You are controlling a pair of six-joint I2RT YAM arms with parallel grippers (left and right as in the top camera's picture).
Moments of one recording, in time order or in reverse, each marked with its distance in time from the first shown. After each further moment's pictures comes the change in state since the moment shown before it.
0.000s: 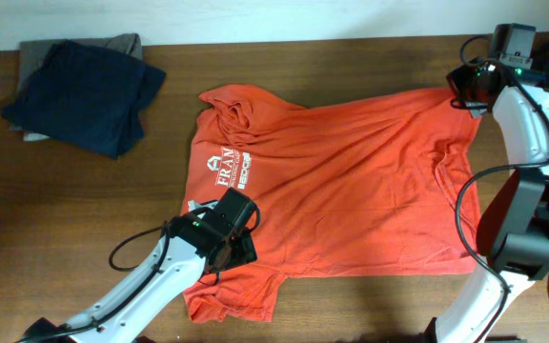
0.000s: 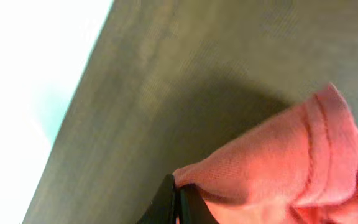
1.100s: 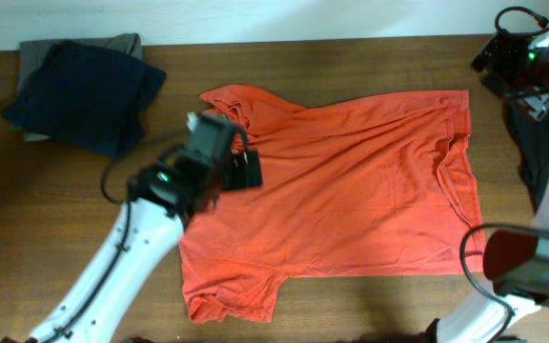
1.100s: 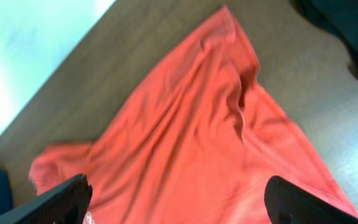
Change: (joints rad) left arm 0.163 0.052 0.483 0.054 0.049 0.359; right arm -0.032 -0.157 0.545 -0.866 -0.089 -0.372
